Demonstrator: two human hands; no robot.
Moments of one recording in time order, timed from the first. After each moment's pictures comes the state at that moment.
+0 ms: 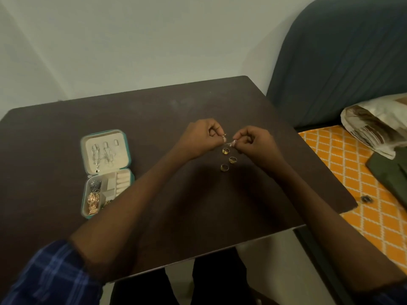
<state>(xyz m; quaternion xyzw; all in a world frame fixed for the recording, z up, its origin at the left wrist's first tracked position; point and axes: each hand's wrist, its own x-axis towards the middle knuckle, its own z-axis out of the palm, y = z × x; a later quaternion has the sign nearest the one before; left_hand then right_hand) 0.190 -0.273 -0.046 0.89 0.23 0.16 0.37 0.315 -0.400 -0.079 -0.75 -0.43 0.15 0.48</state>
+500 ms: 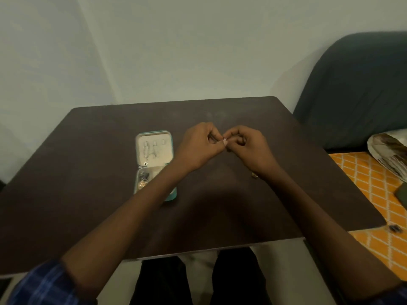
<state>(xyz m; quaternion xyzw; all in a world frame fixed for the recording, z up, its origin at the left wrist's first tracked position) 0.083 -0.271 -0.014 0.86 0.27 0.31 0.30 0.217 -0.359 -0.033 -0.66 -0.52 0.15 0.51</state>
